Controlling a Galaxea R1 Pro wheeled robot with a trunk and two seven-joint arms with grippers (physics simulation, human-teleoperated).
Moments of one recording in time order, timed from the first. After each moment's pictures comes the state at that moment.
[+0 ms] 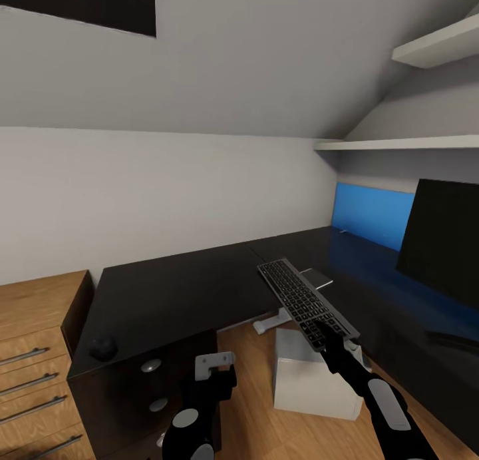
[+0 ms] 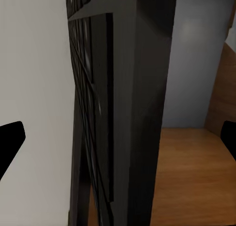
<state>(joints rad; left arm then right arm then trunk) -0.16 -0.05 -0.65 -1.58 0.54 0.48 0.83 -0.42 -0.01 -0.34 -0.83 -1.10 0.47 0.22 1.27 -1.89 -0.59</state>
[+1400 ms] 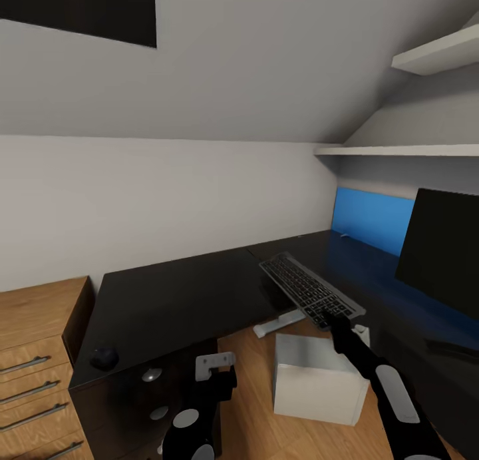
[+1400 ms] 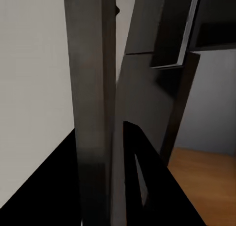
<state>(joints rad) -0.16 -0.05 -0.65 -1.57 0.55 0.48 0.83 -0.41 -0.02 -0.34 -1.00 -1.10 0.48 0.23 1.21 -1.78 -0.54</state>
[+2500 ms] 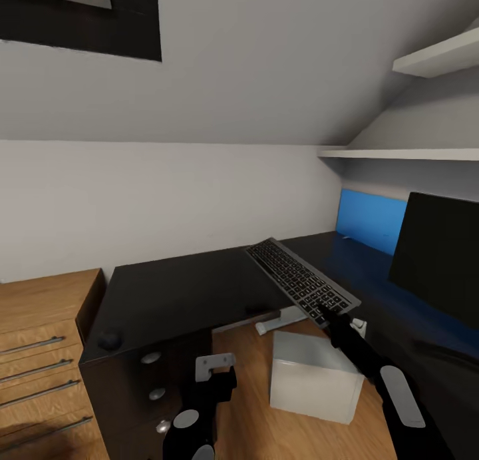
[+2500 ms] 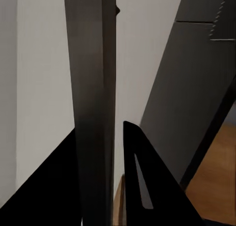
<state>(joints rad) -0.16 -0.05 -0.65 -1.57 0.54 0.48 0.82 -0.39 -0.02 -0.34 -1.06 -1.09 0.61 0.39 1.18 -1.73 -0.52</state>
